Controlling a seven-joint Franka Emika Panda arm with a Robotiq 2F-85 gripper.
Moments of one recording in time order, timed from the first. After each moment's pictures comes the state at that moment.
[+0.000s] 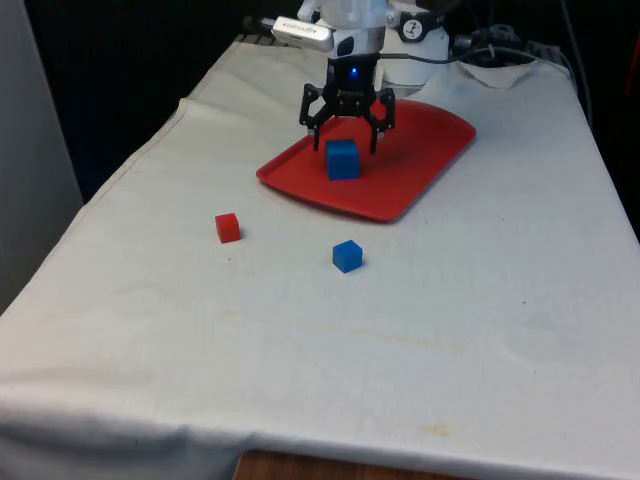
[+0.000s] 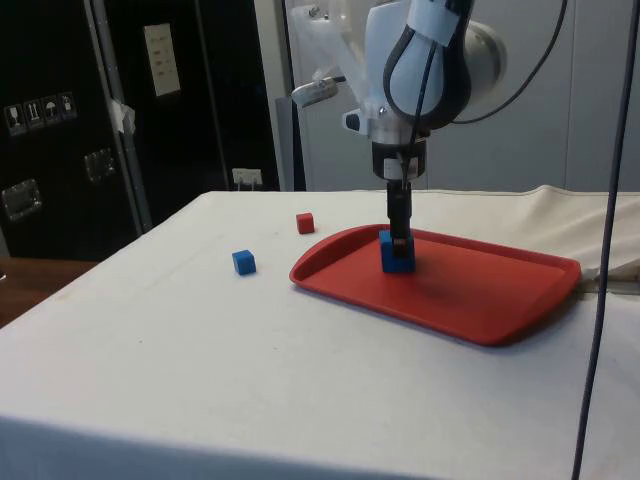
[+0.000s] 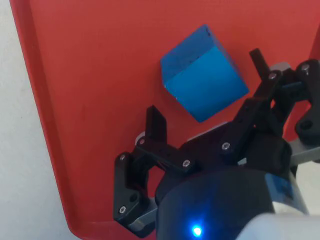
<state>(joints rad) 0.54 0.20 -0.68 -2.71 0.21 2.94 -0.54</state>
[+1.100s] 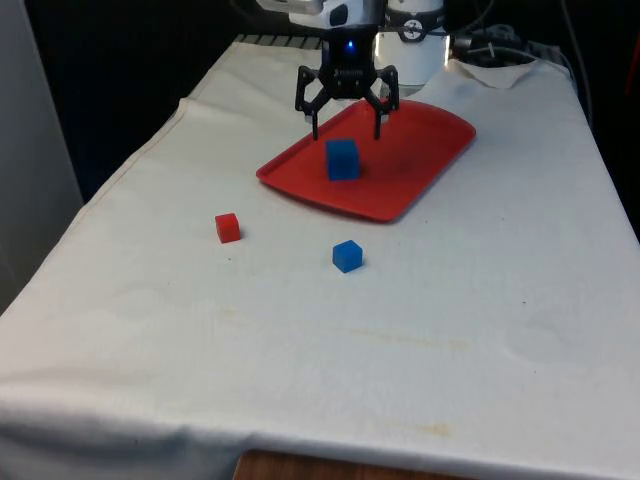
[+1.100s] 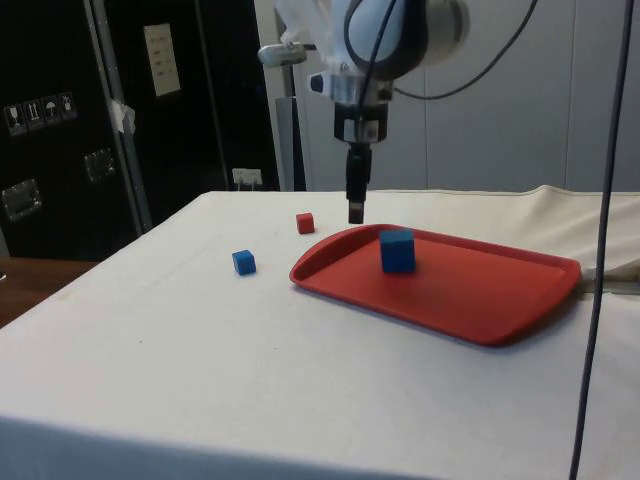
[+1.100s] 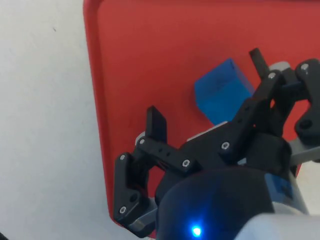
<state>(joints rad) 0.54 0.12 -0.69 -2.58 0.20 2.78 -0.54</state>
